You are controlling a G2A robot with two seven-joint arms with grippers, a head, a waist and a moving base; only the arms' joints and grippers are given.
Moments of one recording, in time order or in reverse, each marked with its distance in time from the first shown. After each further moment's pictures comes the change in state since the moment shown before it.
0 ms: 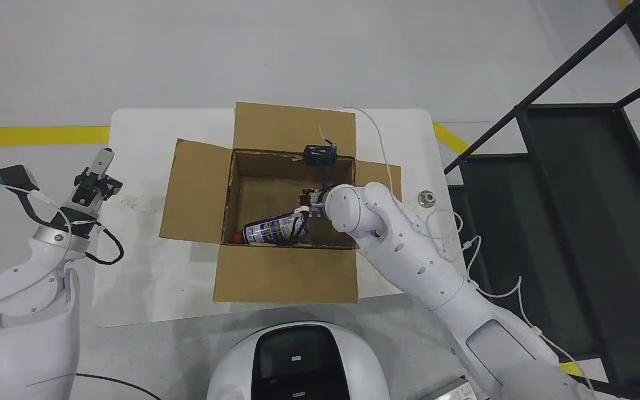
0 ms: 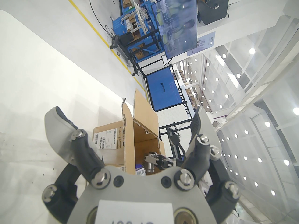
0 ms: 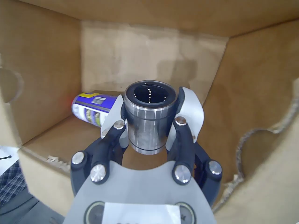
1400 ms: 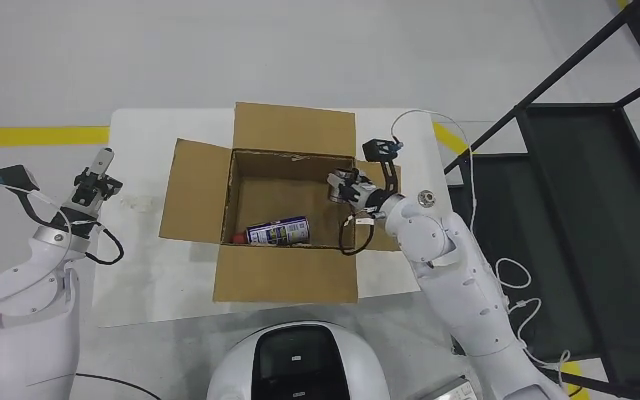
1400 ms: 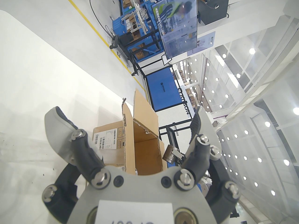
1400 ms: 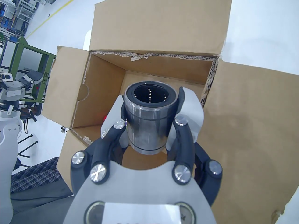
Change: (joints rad) left arm 0.000 0.000 0.000 0.000 0.000 0.000 0.000; right arm -0.358 0.074 0.364 -0.255 0.119 -0.443 -0.307
